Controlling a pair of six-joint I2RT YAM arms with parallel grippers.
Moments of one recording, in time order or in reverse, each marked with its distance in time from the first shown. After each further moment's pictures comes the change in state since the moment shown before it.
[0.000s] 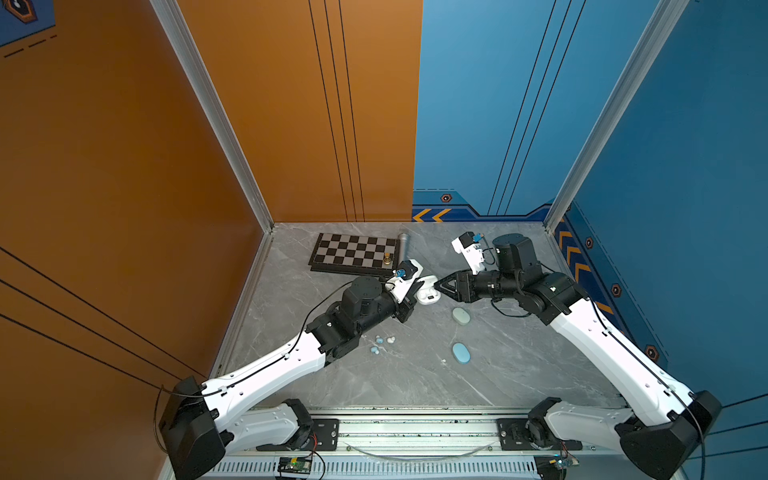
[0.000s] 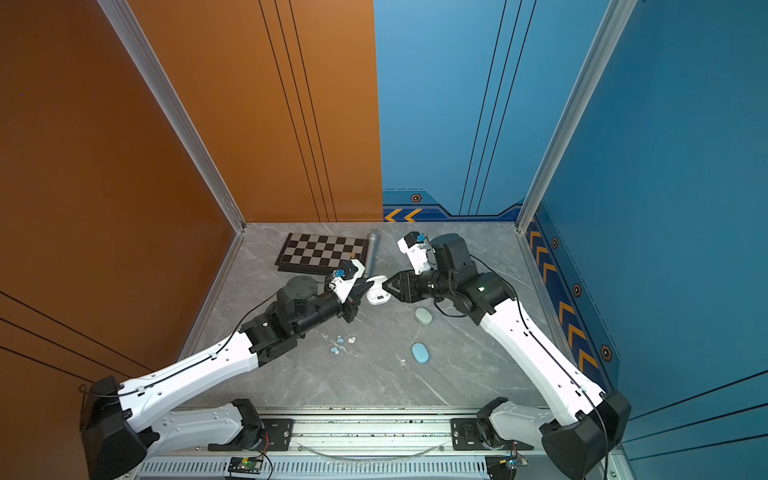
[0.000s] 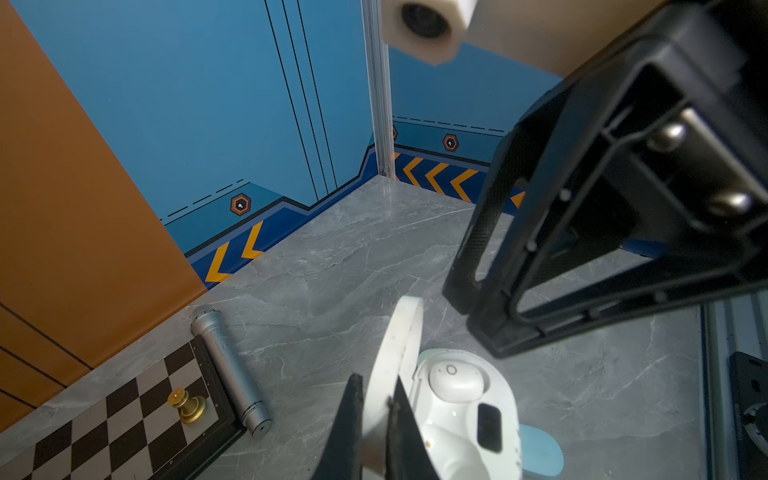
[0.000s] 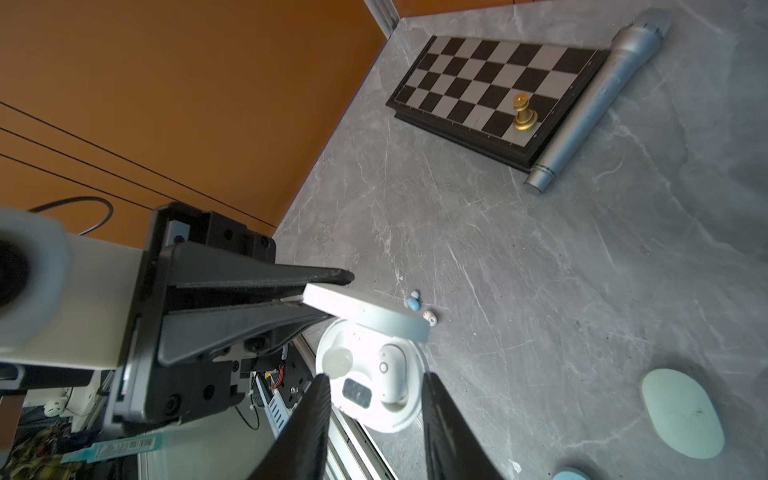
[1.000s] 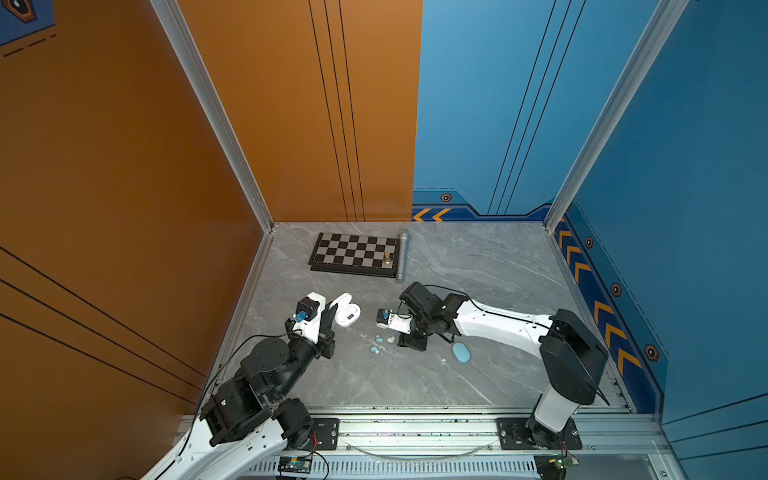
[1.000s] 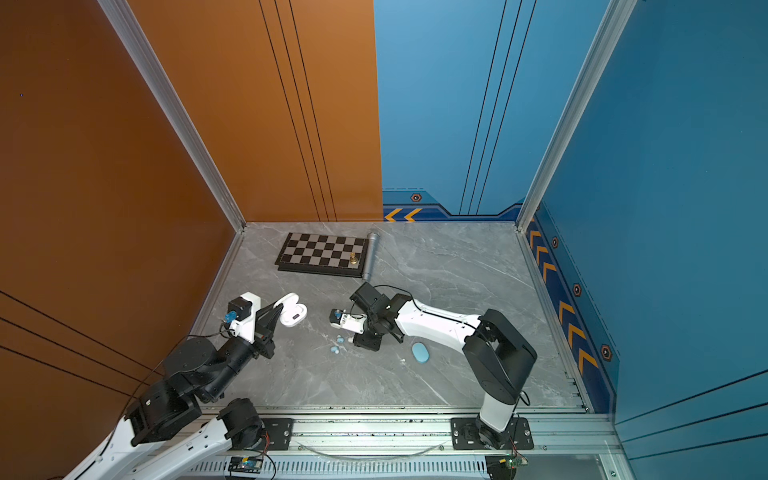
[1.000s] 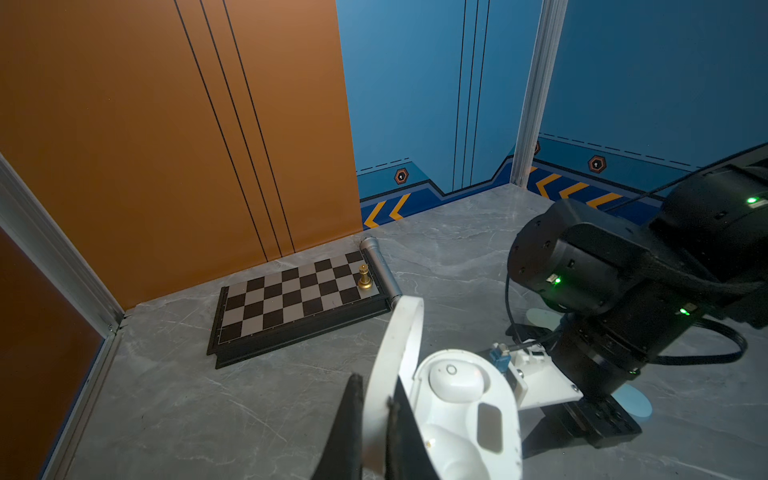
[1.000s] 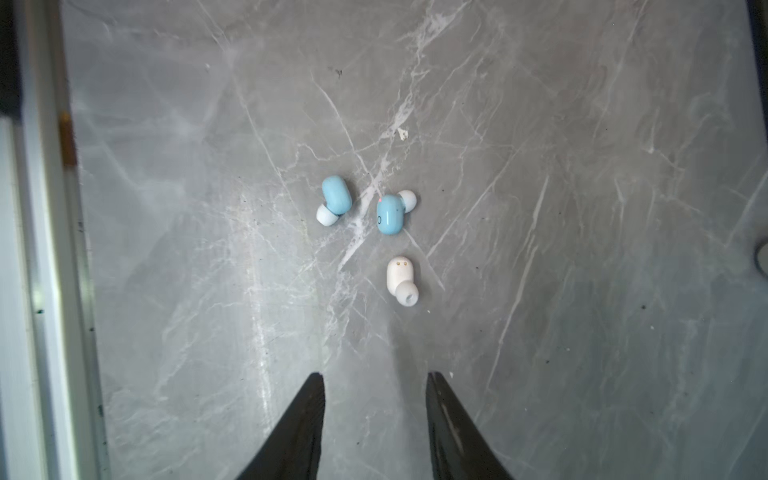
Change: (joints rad) left arm 0.003 -0.780 -0.189 -0.560 -0.420 -0.084; right arm 0.381 0.586 -0.085 0.153 0.305 -0.862
